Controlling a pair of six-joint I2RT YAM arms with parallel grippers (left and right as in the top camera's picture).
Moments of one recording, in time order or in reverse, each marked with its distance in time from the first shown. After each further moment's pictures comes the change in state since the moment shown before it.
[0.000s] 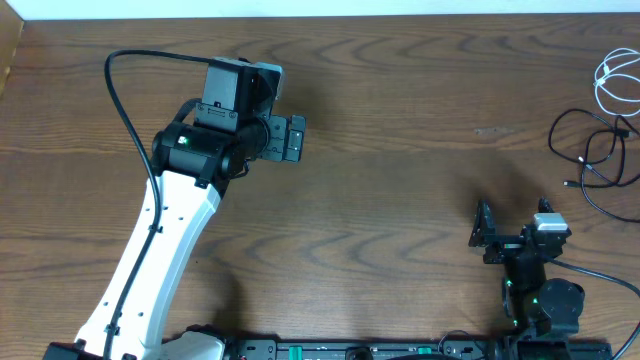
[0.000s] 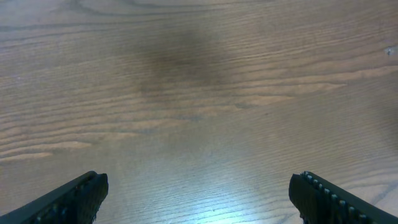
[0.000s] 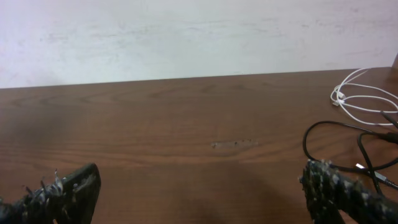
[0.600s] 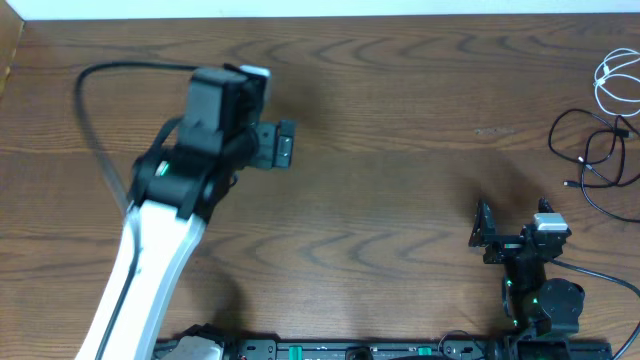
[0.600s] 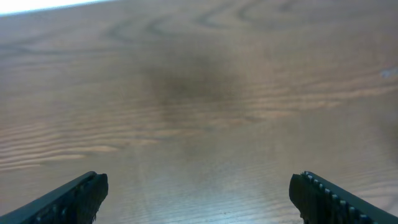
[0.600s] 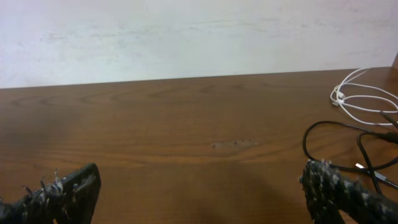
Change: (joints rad) left arm 0.003 -0.092 -0.027 0.006 -0.054 0.007; right arm 0.000 0.000 0.000 0.000 0.000 0.000
